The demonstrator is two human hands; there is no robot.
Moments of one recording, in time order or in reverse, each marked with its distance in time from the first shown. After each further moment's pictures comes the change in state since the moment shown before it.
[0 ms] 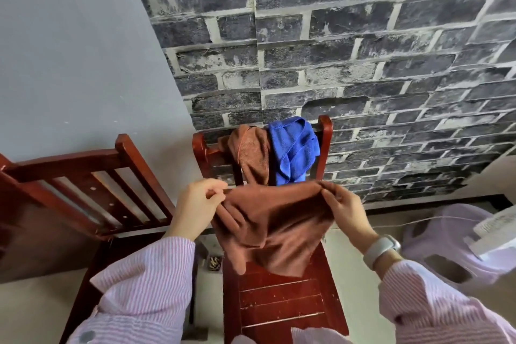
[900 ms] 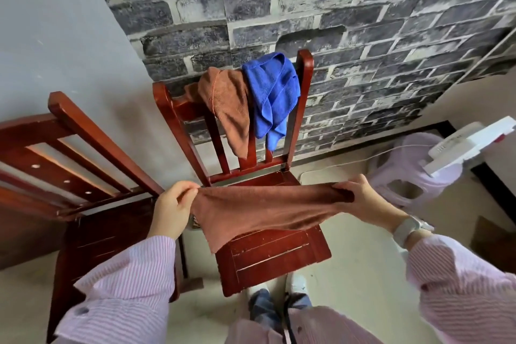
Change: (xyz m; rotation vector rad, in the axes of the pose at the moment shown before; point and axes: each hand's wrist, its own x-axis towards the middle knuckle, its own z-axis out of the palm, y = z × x) left_hand -0.034 -0.099 0.032 -0.098 -0.149 -0.114; right_hand -0.069 0.062 -0.031 -0.660 -0.299 0.252
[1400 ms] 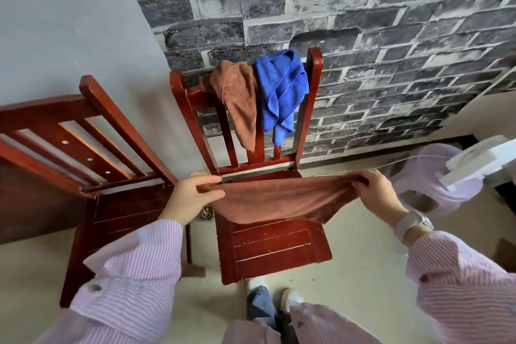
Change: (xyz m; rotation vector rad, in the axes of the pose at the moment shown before) left_hand -0.025 0.018 0.009 -0.013 -0.156 -0.010; right_hand 0.009 0.025 -0.004 0.104 0.334 -0.014
